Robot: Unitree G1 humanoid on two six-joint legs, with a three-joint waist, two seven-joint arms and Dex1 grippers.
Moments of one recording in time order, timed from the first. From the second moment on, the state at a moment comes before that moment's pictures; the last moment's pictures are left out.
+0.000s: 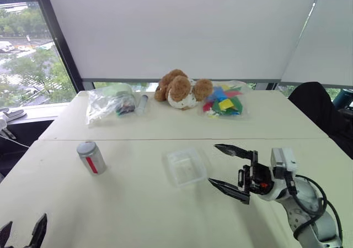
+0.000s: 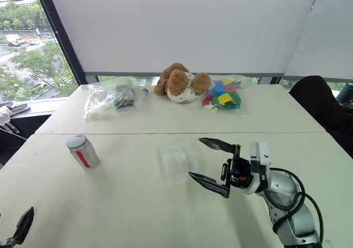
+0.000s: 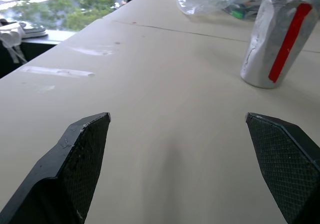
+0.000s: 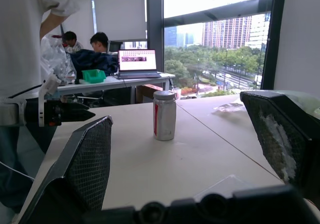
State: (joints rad) left arm 0.58 0.15 0.68 -0.30 -0.57 -0.06 -0.48; right arm -0.14 -0.52 -0.09 -0.29 0.67 -0.05 1.13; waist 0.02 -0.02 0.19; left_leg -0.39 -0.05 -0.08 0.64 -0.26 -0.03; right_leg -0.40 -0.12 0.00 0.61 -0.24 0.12
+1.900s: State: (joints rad) left arm -0.18 0.50 0.33 -0.12 -0.53 0.20 -0.58; right arm -0.09 -0.63 -0.12 -0.37 0.71 0.16 0.97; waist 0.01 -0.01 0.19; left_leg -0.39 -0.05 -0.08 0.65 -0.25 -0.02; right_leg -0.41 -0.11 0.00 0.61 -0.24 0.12
